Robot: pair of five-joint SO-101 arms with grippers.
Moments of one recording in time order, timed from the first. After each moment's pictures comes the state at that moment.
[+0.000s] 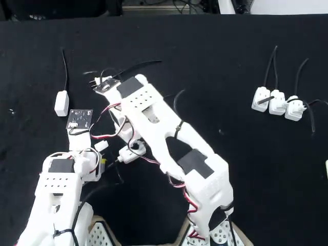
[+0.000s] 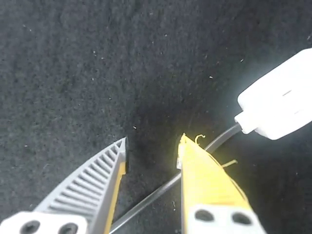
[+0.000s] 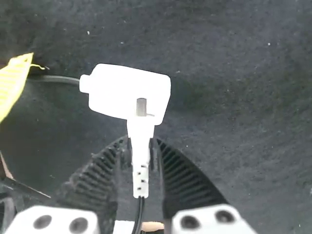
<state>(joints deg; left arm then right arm) -5.1 -54.8 77.7 53.1 -3.3 -37.7 24.7 -13.1 96.0 7.3</state>
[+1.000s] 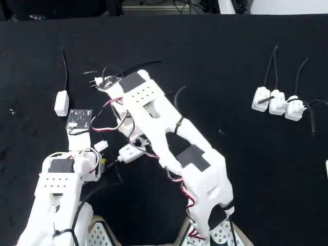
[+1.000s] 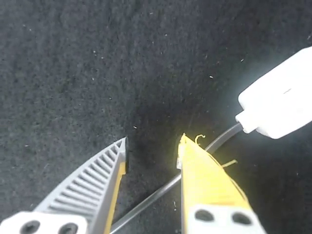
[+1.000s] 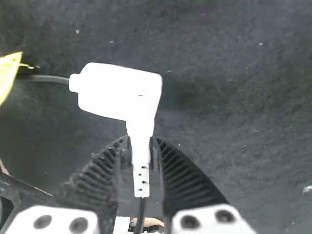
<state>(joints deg) -5.4 -54.8 77.7 53.1 -3.5 -35.5 28.6 -18.3 99.1 9.6</state>
